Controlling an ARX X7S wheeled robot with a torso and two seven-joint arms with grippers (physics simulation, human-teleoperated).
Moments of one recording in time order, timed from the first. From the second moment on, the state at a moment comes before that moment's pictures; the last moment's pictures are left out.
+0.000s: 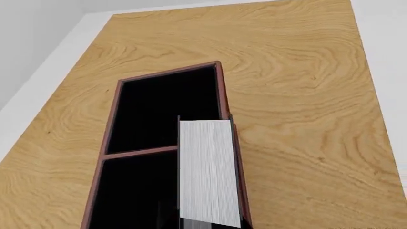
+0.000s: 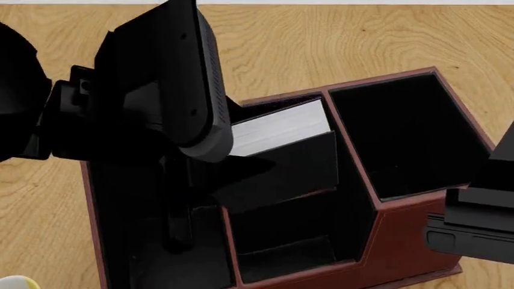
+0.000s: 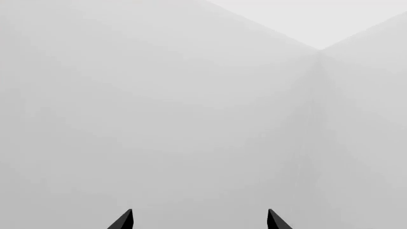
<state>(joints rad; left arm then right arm) -1.70 -0.40 1.01 0.09 -1.06 -1.08 0.43 1.25 1.56 -1.14 -1.04 0.95 0.07 1.27</state>
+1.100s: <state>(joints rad) -1.60 -0.36 1.10 0.02 -0.95 -0.96 0.48 1.22 1.57 -1.15 -1.03 0.93 0.05 1.28</state>
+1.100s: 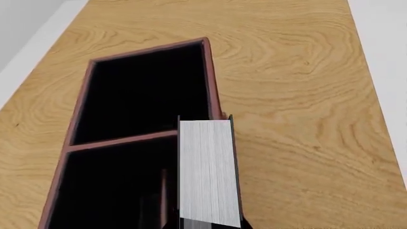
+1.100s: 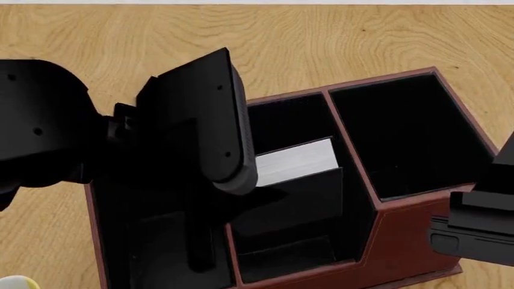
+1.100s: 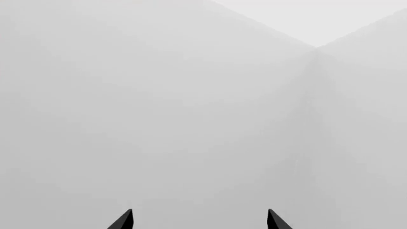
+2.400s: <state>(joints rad) -1.51 -0.31 1.19 -0.09 -0.86 -0.84 0.53 1.18 1.57 -1.14 -1.03 0.91 0.04 1.30</state>
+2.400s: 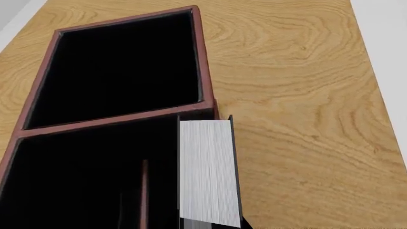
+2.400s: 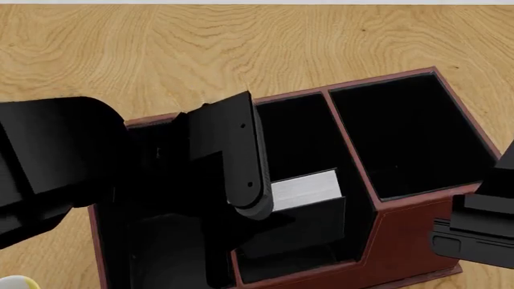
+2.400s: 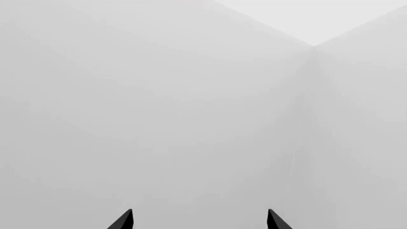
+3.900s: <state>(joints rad) -1.43 -0.24 1.22 -0.29 -0.78 -0.70 0.55 1.13 1.57 -1.16 -1.01 0.87 0.01 1.32</state>
